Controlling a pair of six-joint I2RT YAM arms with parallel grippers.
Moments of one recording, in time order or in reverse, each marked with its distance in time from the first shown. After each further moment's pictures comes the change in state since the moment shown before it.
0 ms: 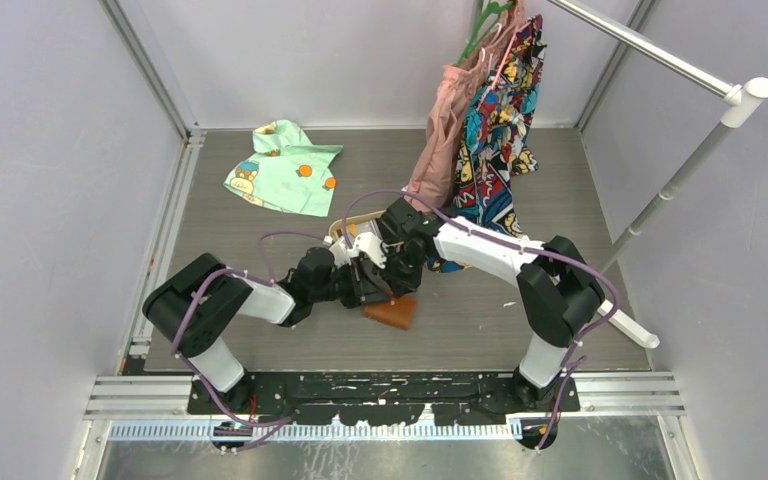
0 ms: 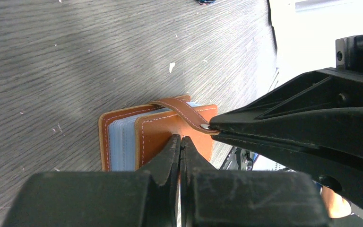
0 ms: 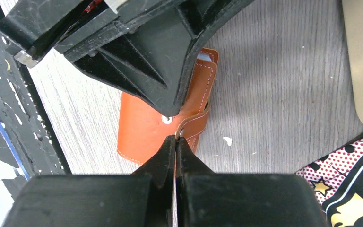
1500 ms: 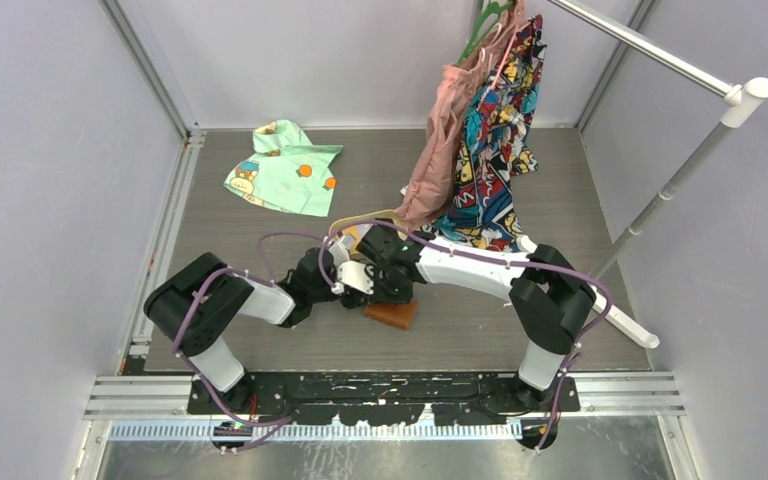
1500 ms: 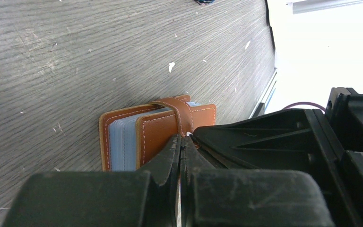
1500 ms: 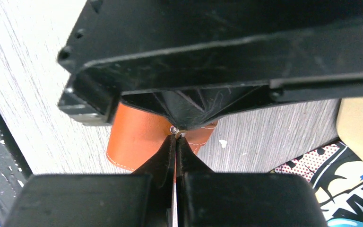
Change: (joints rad) left arm 0.002 0.006 -0.008 0.021 0.005 -0.005; right arm 0.183 0.003 -0.024 0.018 0.262 -0.078
